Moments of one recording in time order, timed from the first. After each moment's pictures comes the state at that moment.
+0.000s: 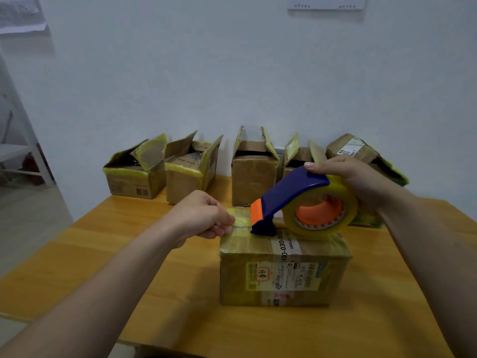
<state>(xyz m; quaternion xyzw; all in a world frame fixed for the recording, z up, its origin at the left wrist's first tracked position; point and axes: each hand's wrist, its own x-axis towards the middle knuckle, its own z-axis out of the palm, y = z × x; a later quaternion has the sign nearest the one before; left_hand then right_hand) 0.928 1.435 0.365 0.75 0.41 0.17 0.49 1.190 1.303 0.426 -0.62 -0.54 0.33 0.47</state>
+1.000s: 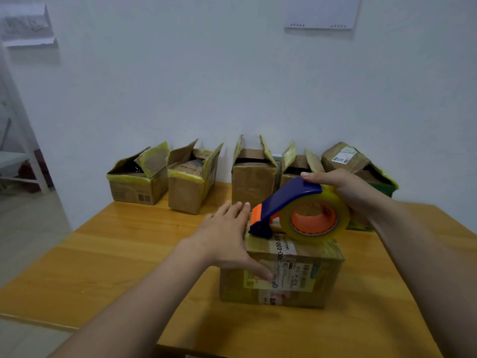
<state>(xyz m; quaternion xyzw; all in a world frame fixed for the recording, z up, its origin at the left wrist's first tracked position) 0.950 1.413 0.341 0.95 0.31 -0.02 0.07 1.178 1.294 0.421 -0.66 -0.46 0.34 0.48</state>
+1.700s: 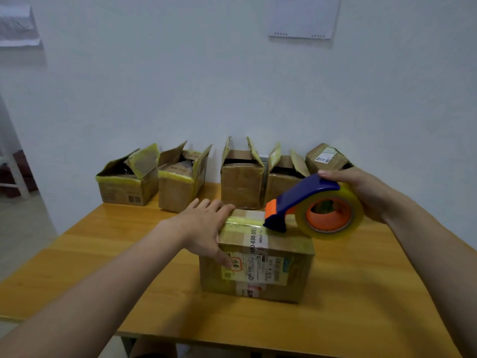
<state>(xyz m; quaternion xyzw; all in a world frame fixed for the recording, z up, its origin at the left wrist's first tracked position) 0.934 1.438 0.355 0.97 0.25 -0.06 -0.02 1.204 1.244 0.430 -0.68 -0.44 0.31 0.49</state>
